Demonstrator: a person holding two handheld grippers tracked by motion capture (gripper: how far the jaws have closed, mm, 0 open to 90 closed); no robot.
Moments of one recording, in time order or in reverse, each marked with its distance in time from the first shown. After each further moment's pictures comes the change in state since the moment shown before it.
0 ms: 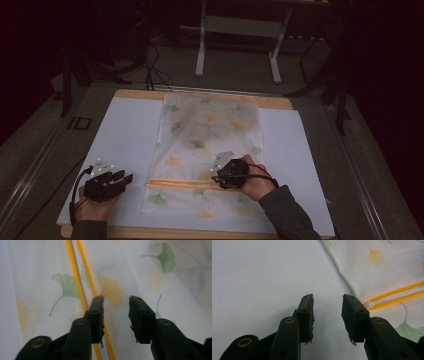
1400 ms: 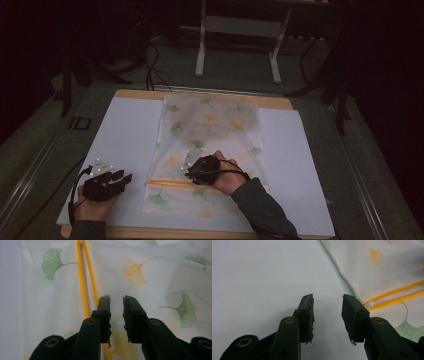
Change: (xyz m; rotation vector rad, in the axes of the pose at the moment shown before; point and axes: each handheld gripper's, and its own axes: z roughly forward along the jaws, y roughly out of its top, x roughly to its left) left arm 0.001 0.000 -0.002 -0.005 0.001 0.017; right arm 0.015 0.061 0.036 -0.063 0.057 -0.066
